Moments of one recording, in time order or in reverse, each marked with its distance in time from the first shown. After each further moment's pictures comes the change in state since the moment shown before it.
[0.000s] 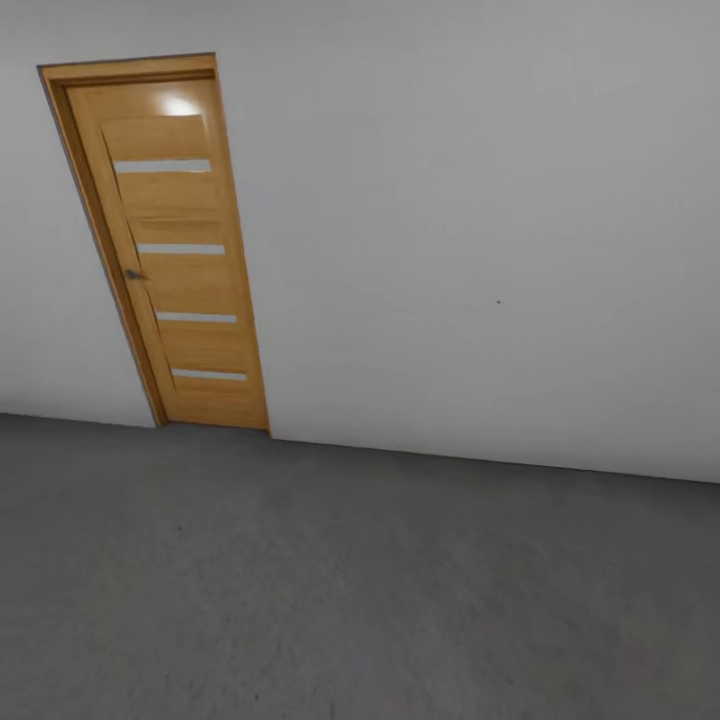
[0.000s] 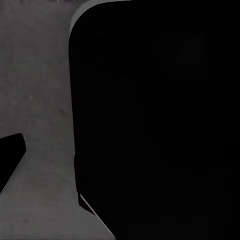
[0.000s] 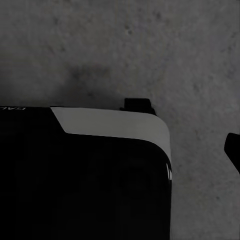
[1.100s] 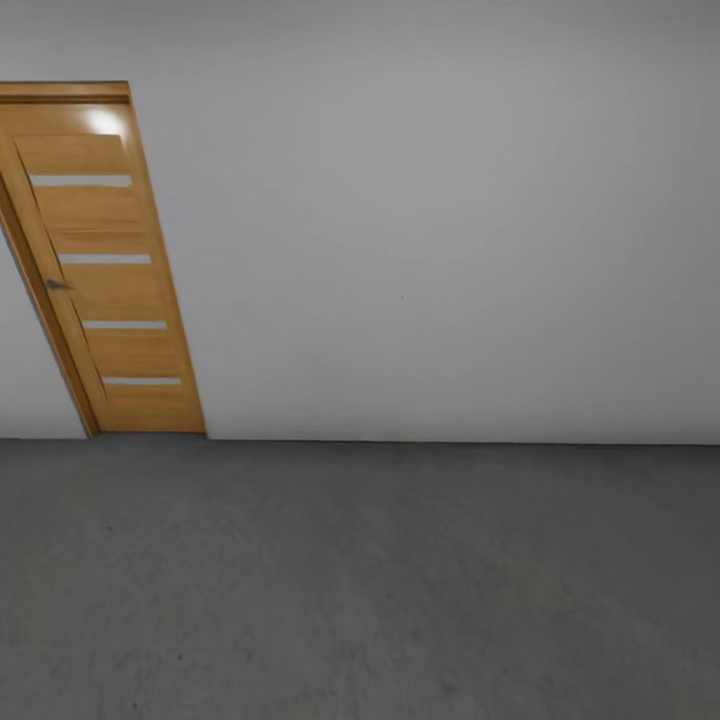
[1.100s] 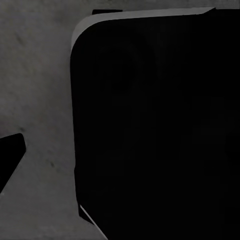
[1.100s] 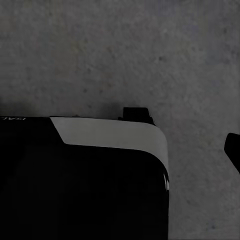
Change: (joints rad) left arm 0.000 0.000 0.000 0.000 0.000 0.000 0.000; right arm 0.000 -0.005 -0.001 0.000 -0.001 0.000 0.004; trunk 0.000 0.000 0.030
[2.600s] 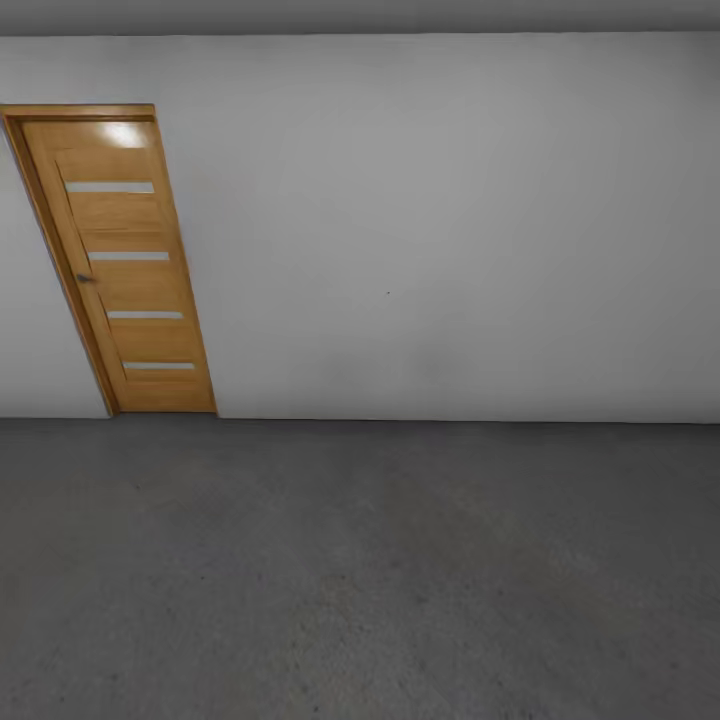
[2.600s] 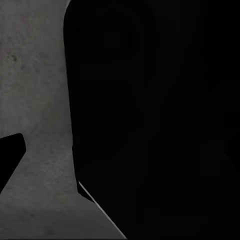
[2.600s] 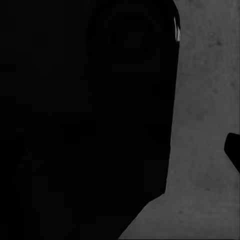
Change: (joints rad) left arm -0.015 -0.003 -0.006 0.069 -0.004 0.013 0.001; right arm 0.119 -0.005 -0.006 0.083 -0.004 0.070 -0.003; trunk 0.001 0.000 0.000
